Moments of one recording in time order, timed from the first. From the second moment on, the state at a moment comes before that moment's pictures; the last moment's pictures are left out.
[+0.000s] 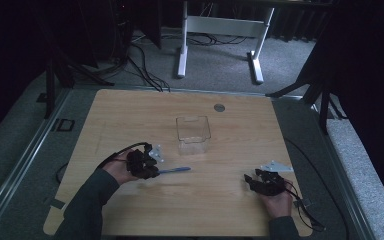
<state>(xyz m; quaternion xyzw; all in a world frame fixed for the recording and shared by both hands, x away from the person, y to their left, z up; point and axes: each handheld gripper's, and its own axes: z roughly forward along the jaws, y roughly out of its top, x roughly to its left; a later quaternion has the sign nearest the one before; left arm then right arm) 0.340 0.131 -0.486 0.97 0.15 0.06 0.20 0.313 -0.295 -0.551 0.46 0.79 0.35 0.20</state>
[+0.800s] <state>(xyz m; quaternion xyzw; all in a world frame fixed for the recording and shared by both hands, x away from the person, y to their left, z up) 0.331 0.109 -0.469 0.97 0.11 0.07 0.22 0.296 -0.269 -0.517 0.34 0.83 0.41 0.17</state>
